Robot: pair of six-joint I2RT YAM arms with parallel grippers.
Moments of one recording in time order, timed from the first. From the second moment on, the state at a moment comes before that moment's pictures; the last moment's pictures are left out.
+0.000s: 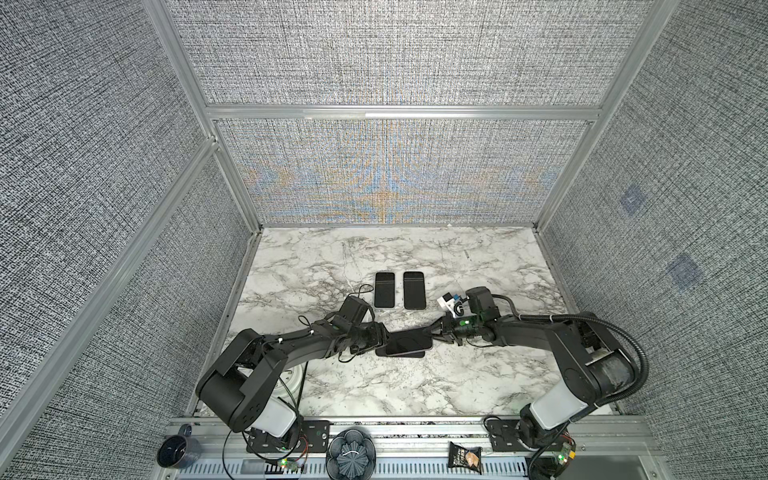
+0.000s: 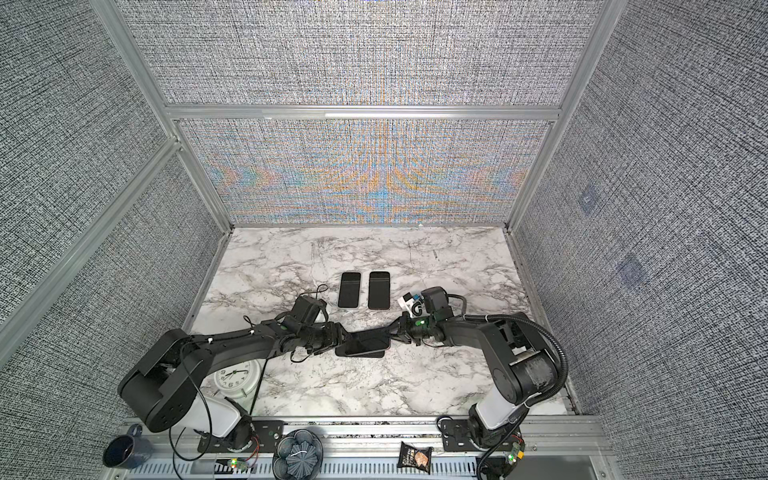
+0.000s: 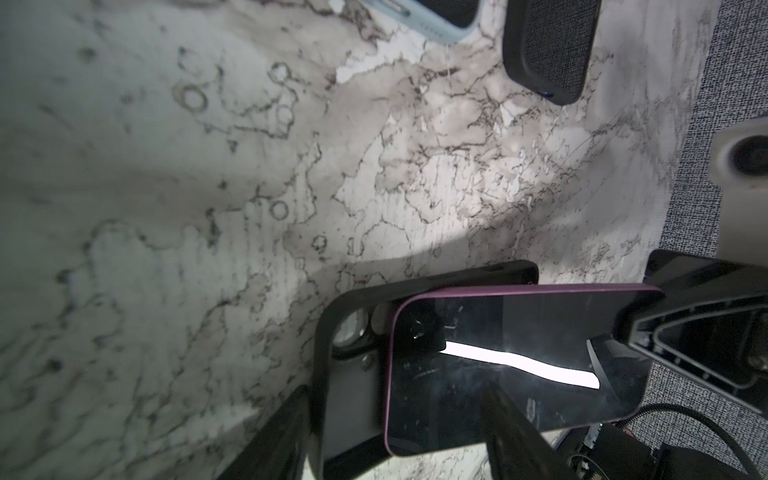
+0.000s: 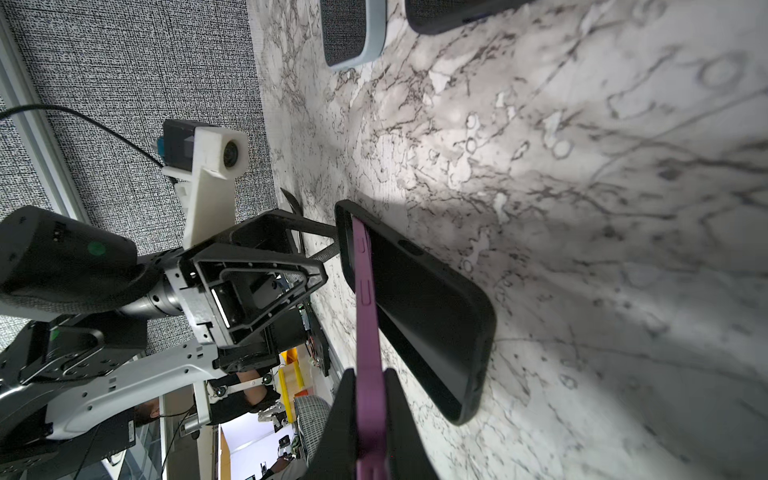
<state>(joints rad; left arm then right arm) -0.65 1.50 0.61 -0.07 0.38 -0.85 0.38 1.62 0.60 0.15 -0.91 0.77</state>
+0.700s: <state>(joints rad) -0.65 1.49 0.58 -0.03 0.39 -0.86 0.43 1.74 0.63 0.24 -0.91 0.75</state>
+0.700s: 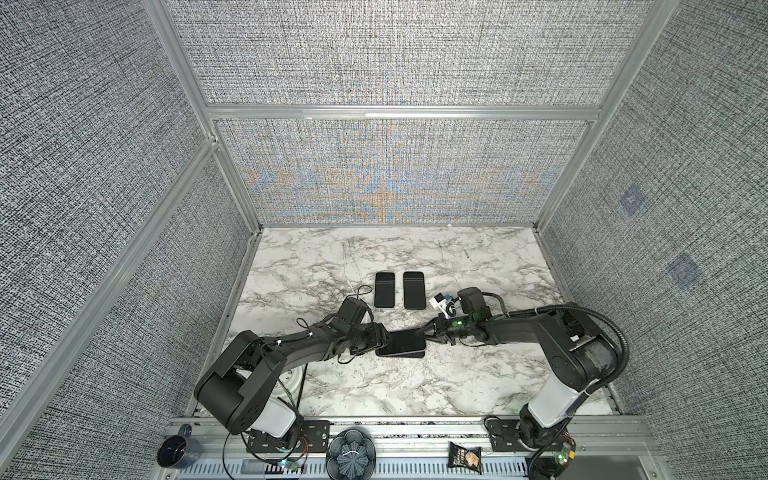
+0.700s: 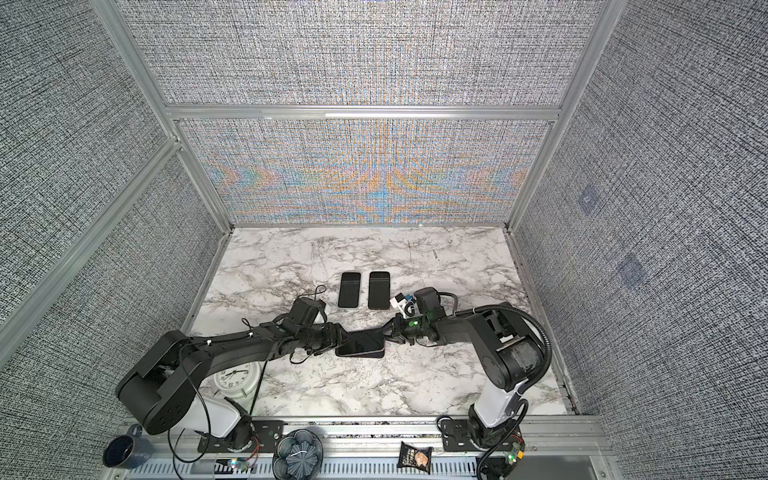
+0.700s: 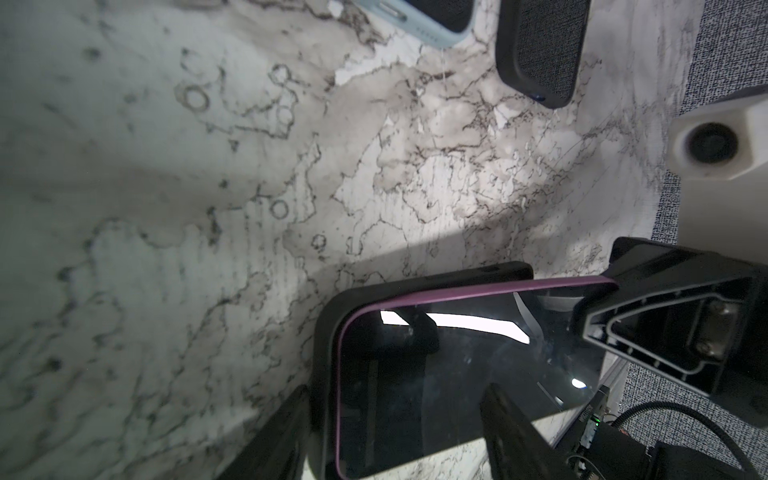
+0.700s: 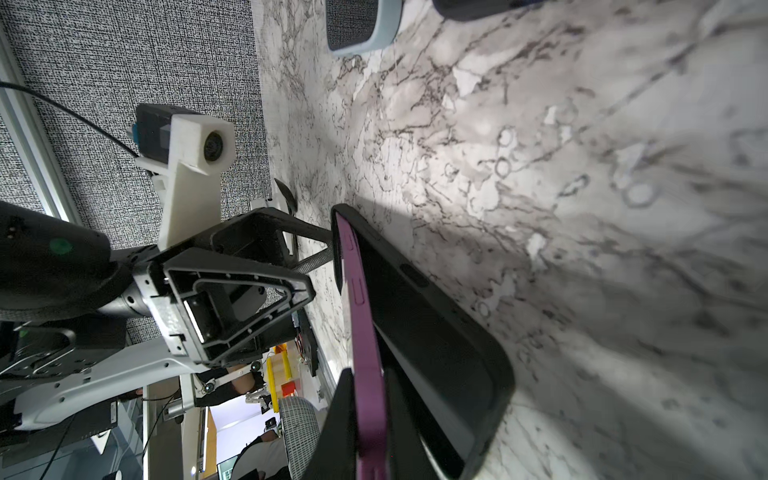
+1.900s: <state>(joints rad) -0.65 1.45 0.54 -0.02 0.39 -0.86 0.54 1.64 0.88 -0.40 -0.53 0.48</state>
